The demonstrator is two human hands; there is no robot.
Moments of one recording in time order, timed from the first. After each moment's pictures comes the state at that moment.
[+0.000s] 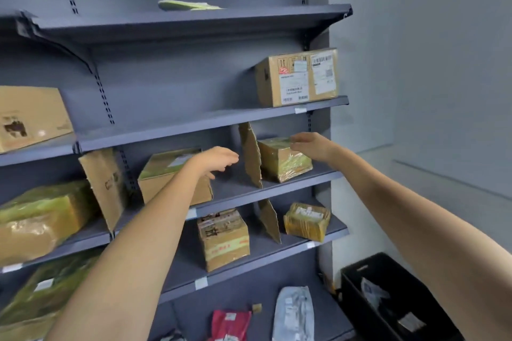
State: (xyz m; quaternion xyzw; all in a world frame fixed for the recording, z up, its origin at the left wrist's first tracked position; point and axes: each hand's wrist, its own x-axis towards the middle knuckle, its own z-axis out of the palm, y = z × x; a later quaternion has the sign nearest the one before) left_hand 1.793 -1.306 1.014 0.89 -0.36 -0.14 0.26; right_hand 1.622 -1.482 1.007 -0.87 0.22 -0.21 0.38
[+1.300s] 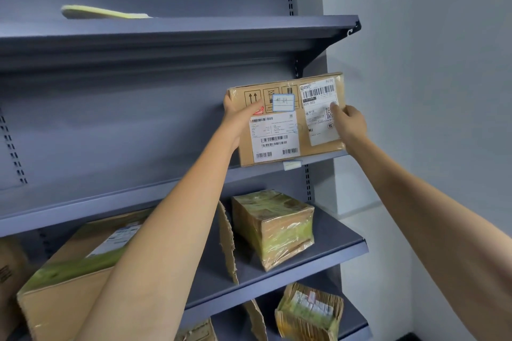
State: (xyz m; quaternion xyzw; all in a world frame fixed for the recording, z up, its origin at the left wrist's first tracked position) left_hand 1.905 -1.599 1.135 0.62 -0.37 -0.06 0.68; right_hand 1.774 -1.775 1.088 -0.65 0.27 -0.54 0.46
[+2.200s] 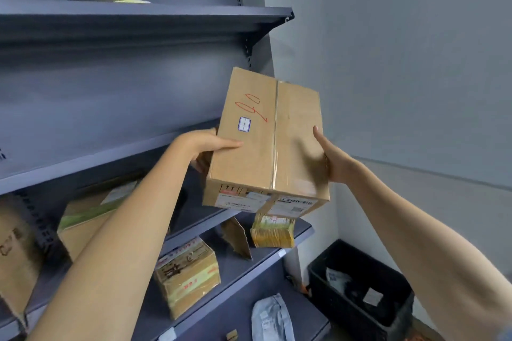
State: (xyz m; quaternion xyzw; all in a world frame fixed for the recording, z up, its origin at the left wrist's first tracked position) left_hand 1.812 -1.384 1.063 0.82 -0.43 -0.22 0.29; right_hand 1.607 -1.569 0.959 -0.55 0.33 -0.28 0.72
